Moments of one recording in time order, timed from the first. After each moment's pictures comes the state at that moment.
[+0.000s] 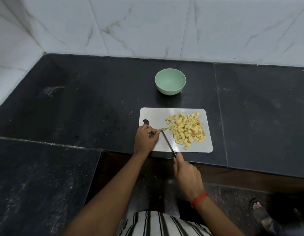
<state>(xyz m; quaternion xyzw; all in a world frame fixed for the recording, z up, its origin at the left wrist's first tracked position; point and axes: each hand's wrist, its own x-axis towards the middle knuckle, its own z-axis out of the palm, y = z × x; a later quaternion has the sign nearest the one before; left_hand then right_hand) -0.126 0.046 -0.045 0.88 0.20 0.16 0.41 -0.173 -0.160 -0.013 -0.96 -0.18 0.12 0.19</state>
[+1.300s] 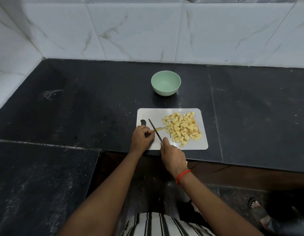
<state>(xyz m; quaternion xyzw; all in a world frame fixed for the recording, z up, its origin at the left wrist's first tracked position) -0.130 0.056 -0.045 0.89 0.16 0.14 0.40 -0.140 -0.114 -0.020 -0.96 -0.22 0.07 0.18</state>
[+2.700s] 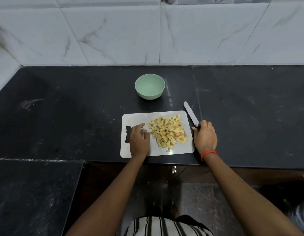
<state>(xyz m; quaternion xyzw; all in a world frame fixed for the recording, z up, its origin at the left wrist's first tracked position) -0.101 -0.004 -0.028 0.84 0.26 0.17 0.45 -0.006 -0.238 -0.024 -0.97 0.01 -0.06 0.23</state>
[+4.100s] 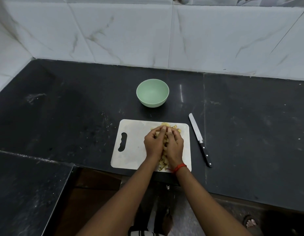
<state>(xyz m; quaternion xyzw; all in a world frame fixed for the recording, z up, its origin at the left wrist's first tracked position) -0.024 -0.075 -0.013 0.65 0.37 0.17 0.65 -0.008 -0.136 -0.013 -0.67 0.05 0.11 0.74</state>
